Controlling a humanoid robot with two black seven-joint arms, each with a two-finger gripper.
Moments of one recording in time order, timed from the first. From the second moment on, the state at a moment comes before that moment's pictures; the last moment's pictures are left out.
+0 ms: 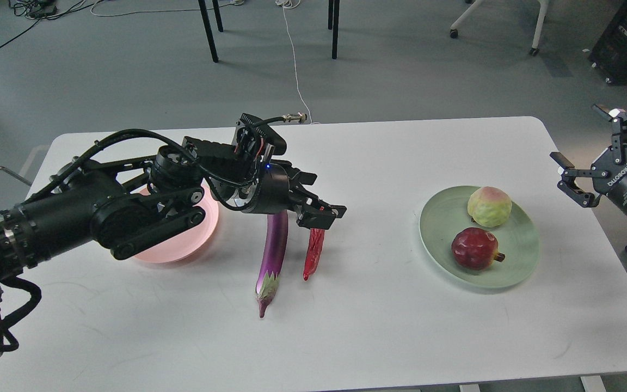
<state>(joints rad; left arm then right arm) -1.08 0.23 -0.20 -1.04 1.80 -0.38 -0.28 0.67 -0.94 0.24 1.04 0.19 0.49 0.49</state>
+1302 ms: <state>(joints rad) -1.05 0.04 -0.08 -0.79 1.79 -0.47 -0.20 0.63 -0.95 0.24 1.05 0.19 0.49 0.49</state>
